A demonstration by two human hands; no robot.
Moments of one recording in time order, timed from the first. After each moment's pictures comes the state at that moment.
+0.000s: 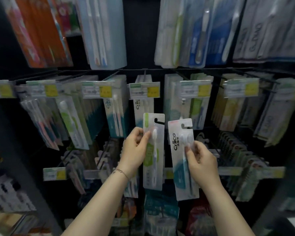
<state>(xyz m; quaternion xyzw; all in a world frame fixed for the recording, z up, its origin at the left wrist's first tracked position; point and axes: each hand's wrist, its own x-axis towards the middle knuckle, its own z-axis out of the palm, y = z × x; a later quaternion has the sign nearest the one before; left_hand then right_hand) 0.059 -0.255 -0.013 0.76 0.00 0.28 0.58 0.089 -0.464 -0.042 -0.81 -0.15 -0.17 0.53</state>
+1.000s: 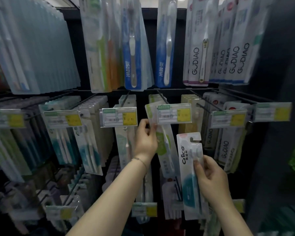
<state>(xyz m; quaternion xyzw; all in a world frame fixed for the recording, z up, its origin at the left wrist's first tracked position) 0.208 -0.435 0.049 0.70 0.01 0.31 0.64 0.181 -0.630 -0.021 -0.79 -0.10 -0.17 0.57</state>
